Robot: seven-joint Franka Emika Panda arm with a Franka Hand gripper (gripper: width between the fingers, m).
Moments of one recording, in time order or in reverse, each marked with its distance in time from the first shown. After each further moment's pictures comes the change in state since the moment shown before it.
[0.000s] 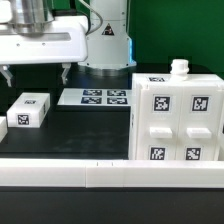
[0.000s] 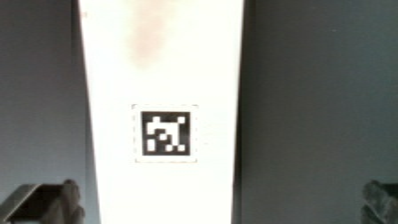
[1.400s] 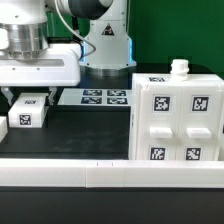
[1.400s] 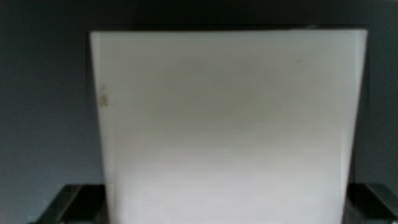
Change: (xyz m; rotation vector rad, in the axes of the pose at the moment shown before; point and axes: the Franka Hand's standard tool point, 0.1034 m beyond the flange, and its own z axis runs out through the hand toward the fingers) arm -0.015 0.022 0.045 -0.045 -0.030 -0.013
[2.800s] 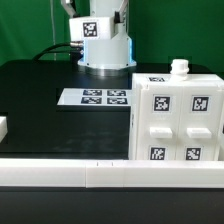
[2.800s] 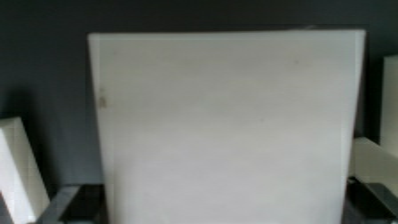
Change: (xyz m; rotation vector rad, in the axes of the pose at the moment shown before) arm 0.094 -0.135 -0.184 0.099 0.054 0.185
